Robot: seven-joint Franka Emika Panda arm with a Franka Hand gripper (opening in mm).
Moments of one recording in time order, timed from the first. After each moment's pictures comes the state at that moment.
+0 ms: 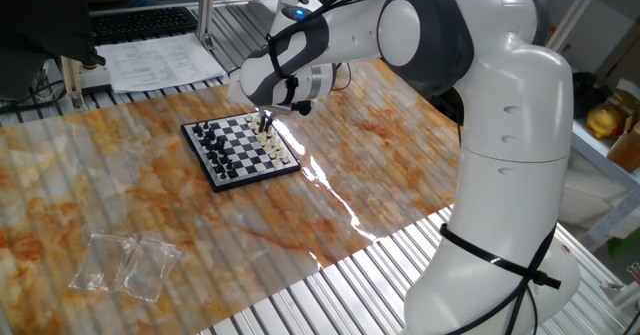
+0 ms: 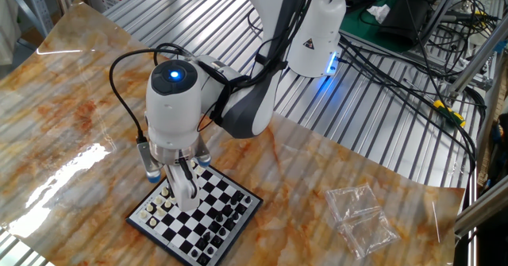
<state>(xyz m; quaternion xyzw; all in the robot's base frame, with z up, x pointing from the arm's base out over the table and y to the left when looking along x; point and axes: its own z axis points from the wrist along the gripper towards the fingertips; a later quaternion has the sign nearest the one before) 0.615 -0.055 0.093 0.29 0.96 0.02 0.05</state>
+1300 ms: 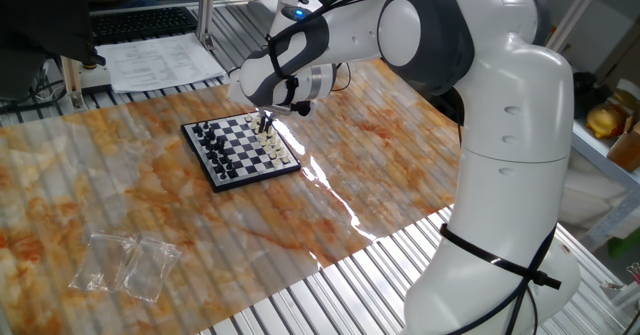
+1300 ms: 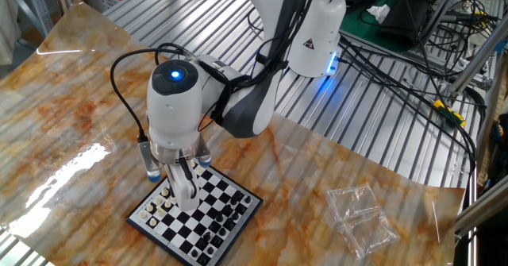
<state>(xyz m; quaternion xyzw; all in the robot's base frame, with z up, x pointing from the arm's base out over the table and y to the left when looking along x) 0.614 -0.054 0.093 0.30 0.95 0.02 0.05</state>
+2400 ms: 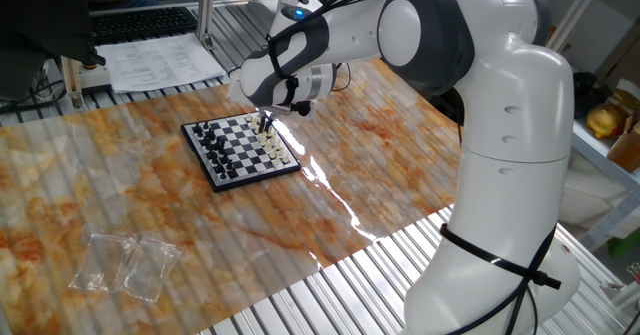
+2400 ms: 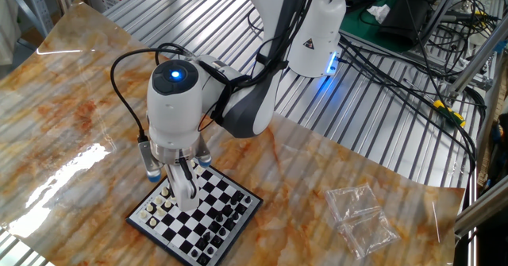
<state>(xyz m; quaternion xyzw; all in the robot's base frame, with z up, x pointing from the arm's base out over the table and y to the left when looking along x) 0.614 -0.054 0.093 0.30 0.95 0.02 0.05</state>
